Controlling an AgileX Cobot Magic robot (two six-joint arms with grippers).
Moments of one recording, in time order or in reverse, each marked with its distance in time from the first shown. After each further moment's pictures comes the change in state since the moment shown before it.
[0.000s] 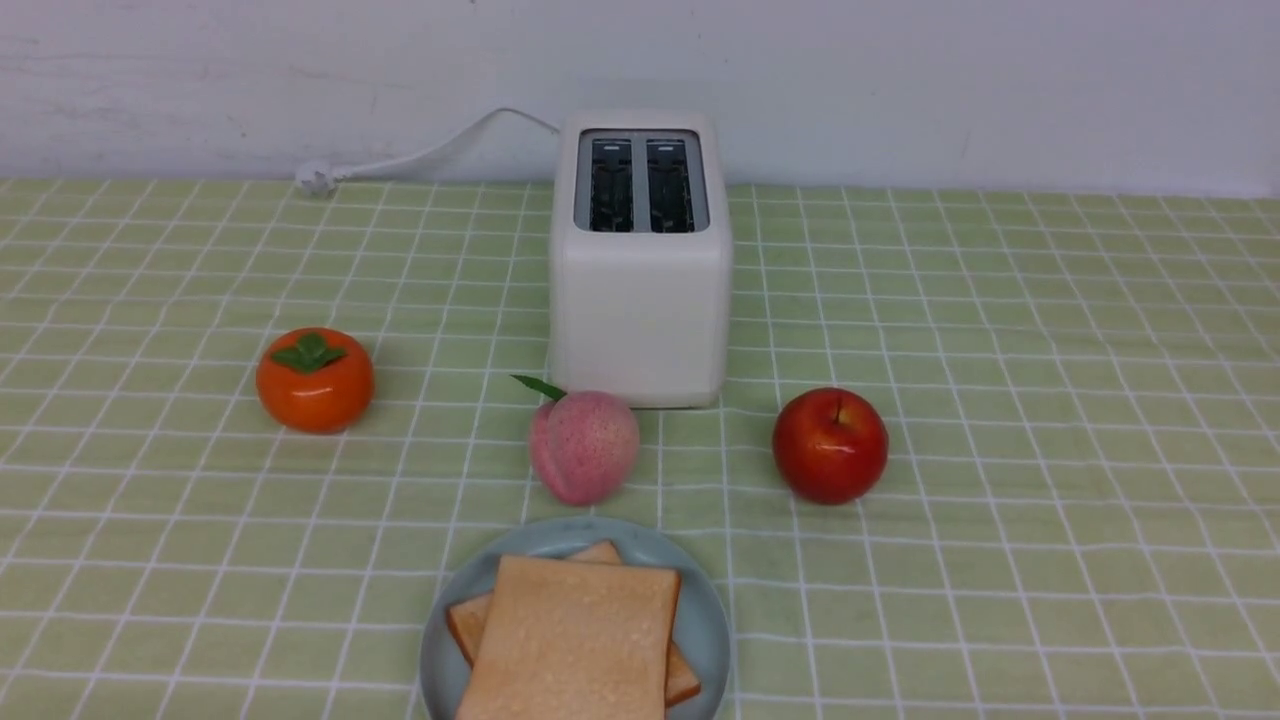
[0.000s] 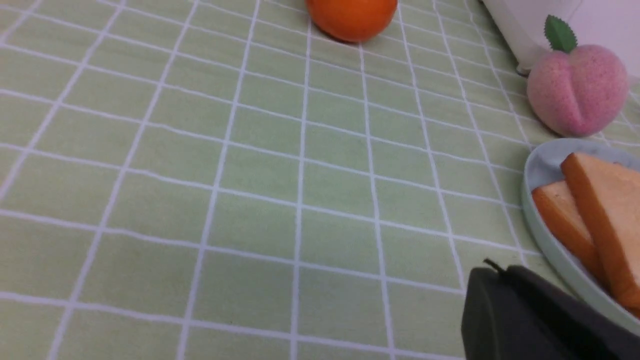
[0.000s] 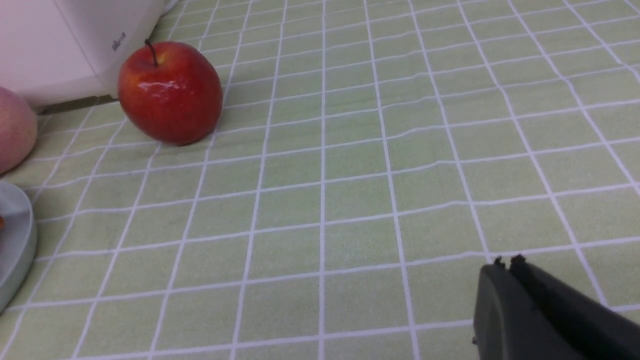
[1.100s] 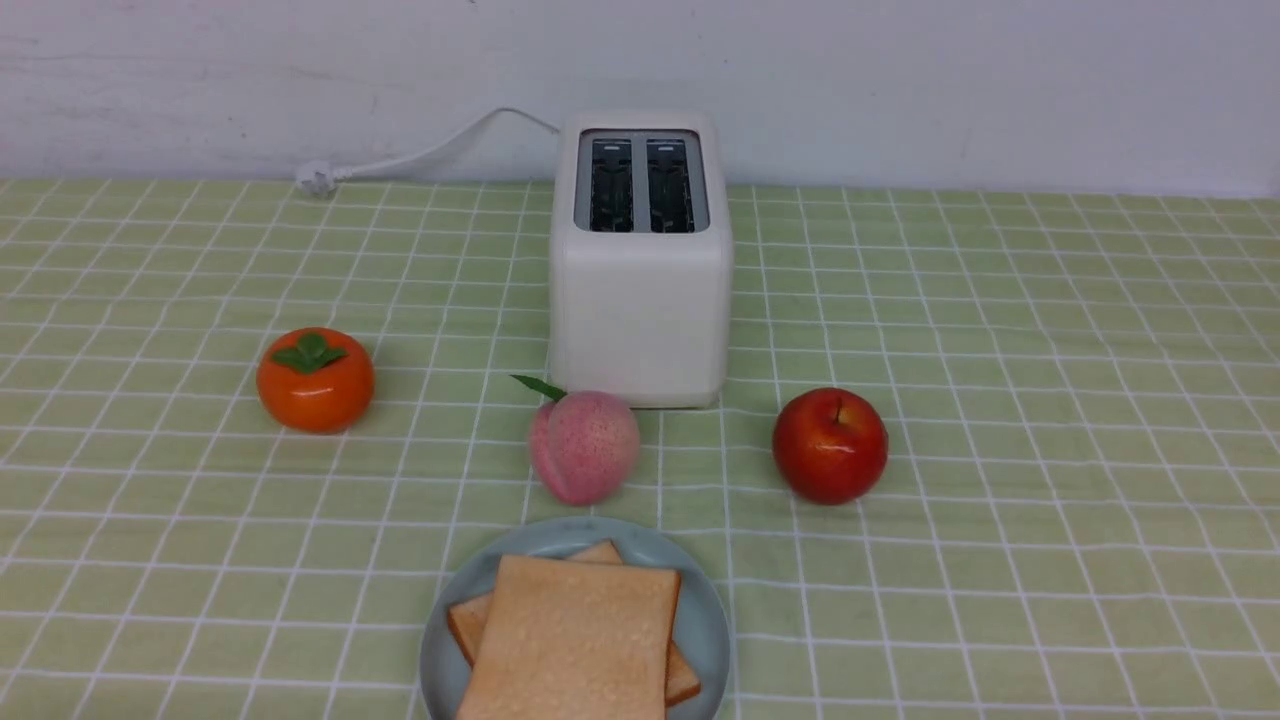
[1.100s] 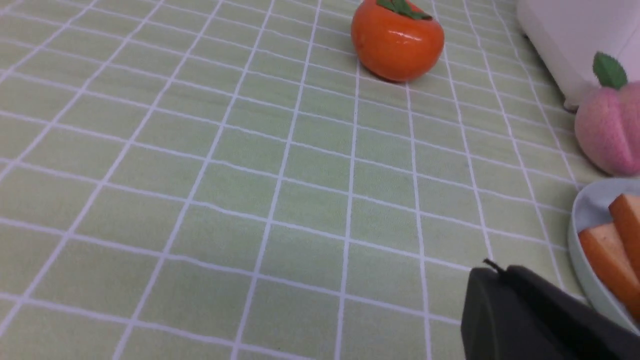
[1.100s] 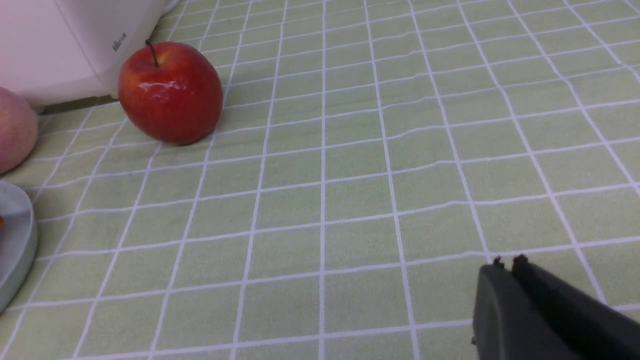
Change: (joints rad) right arm 0.000 0.000 0.000 0.000 0.000 0.000; left arm 0.000 0.000 0.001 0.166 -0.048 -0.210
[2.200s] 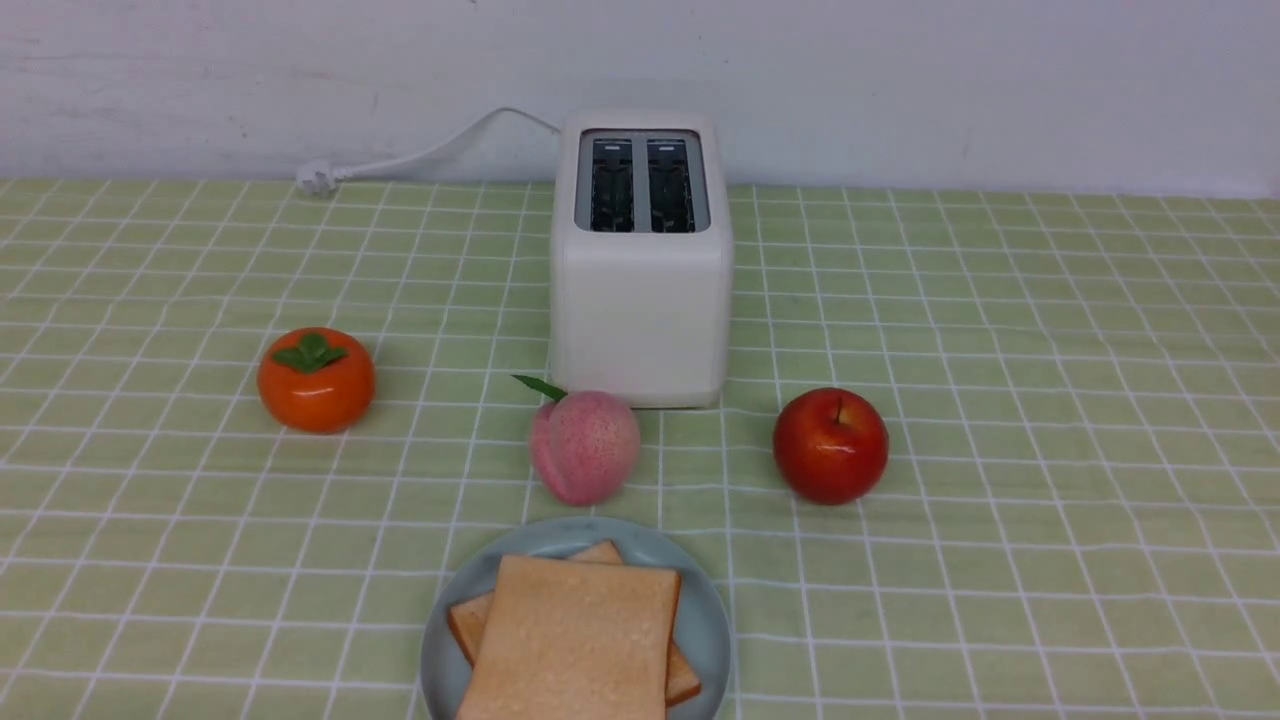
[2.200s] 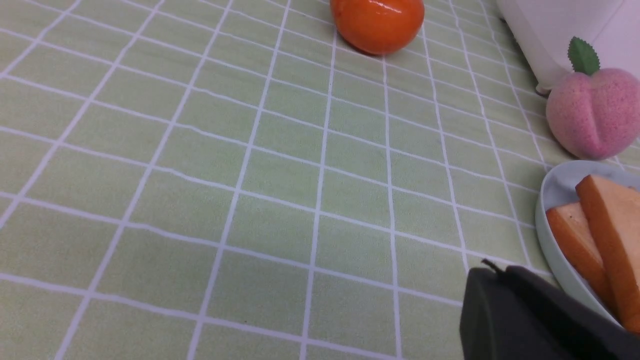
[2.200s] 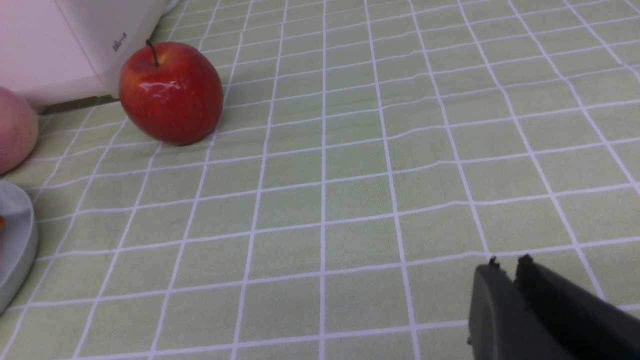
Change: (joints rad) right arm 0.000 0.000 0.000 0.000 0.000 0.000; left arm -0.108 0.000 0.000 0.088 0.023 -0.134
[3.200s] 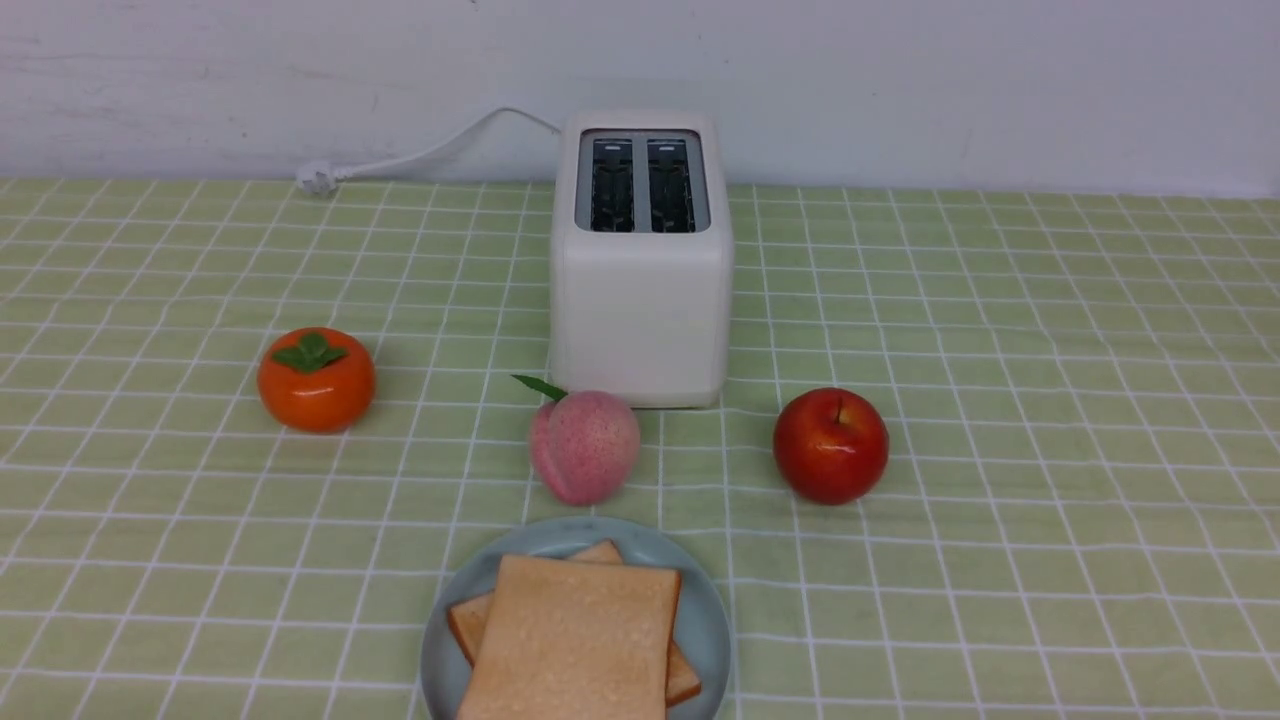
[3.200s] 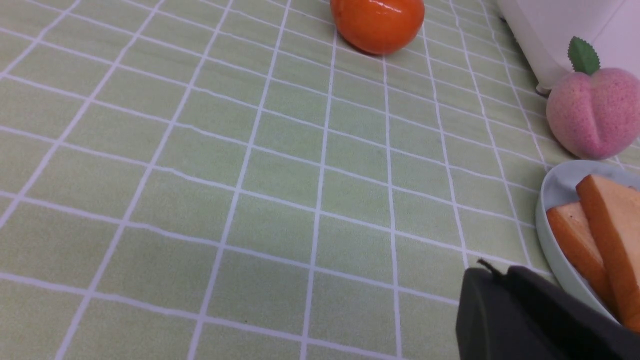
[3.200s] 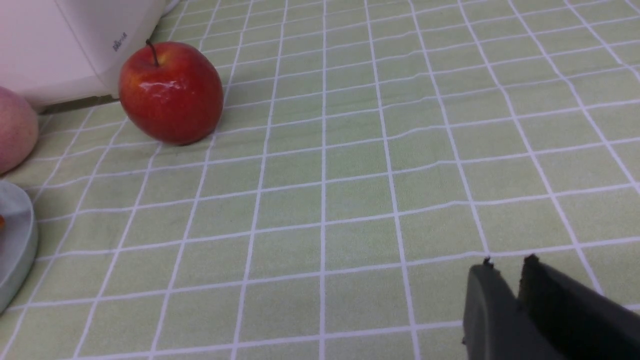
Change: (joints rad) right arm 0.000 0.000 0.000 0.000 0.000 0.000; left arm 0.000 0.000 0.000 0.000 0.000 0.000
